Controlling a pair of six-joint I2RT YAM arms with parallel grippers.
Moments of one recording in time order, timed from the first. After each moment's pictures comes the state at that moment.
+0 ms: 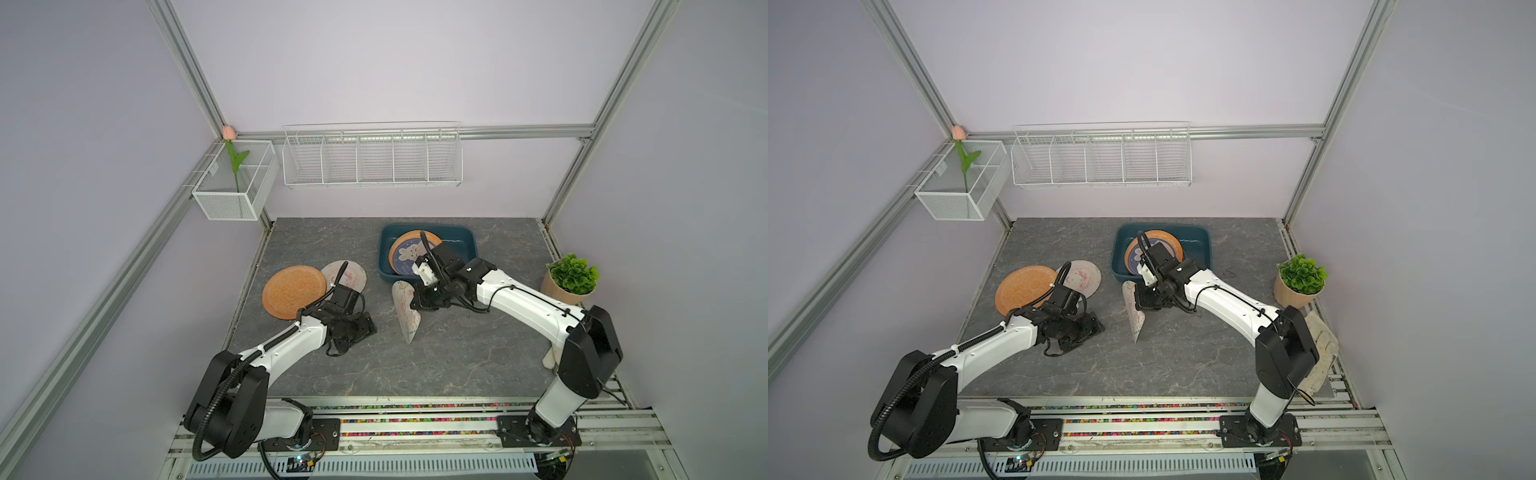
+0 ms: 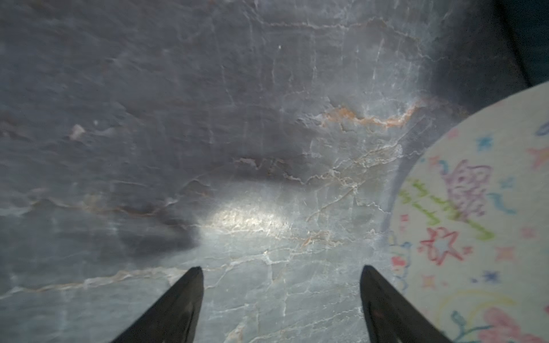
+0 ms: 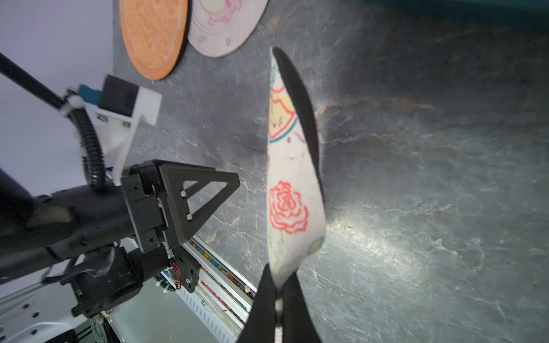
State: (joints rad) left arm -0.49 1.34 0.71 -0.52 0.21 -0.86; right arm 0.70 1.70 1.44 -0.79 -0.35 0.55
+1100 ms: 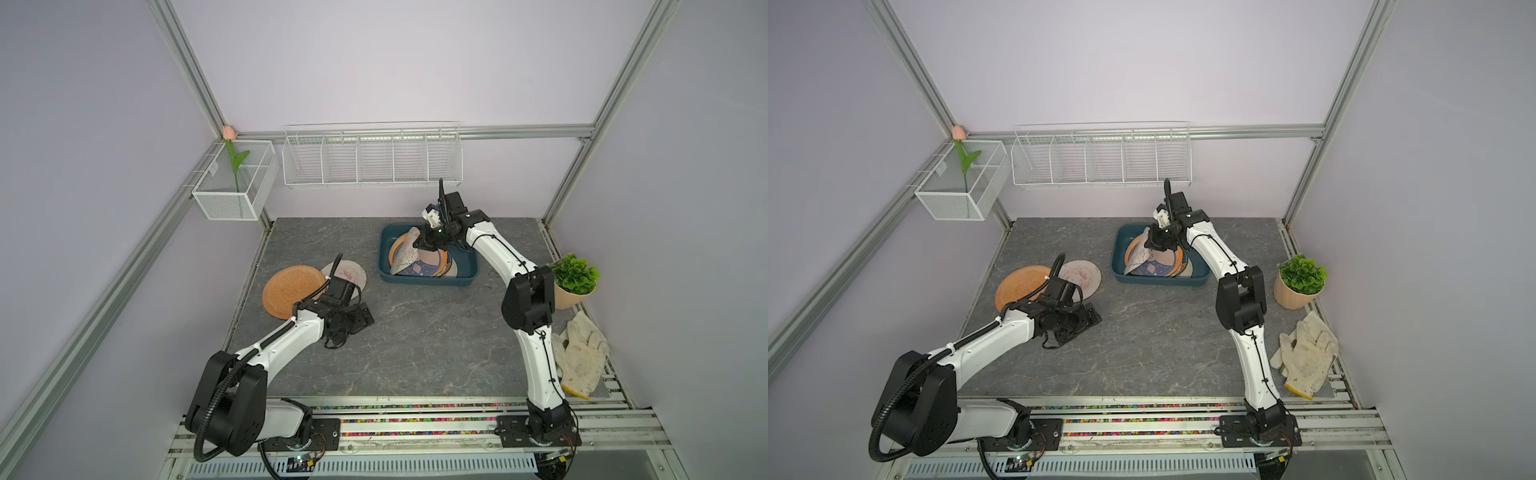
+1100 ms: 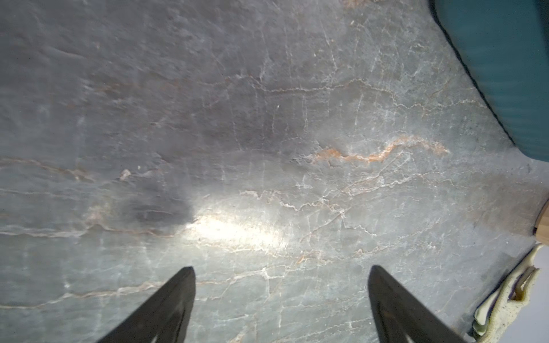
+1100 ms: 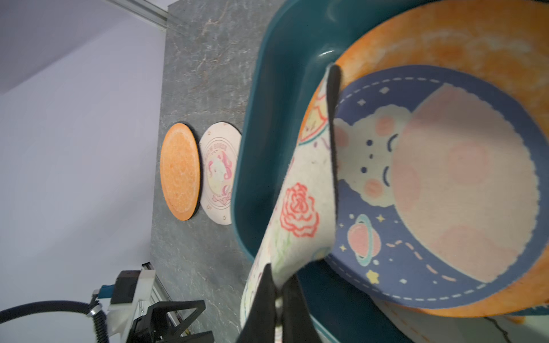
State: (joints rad) left arm -0.45 1.36 0.78 -0.55 0.17 -0.84; right arm 0.39 2.33 2.22 -0.86 -0.53 0.45
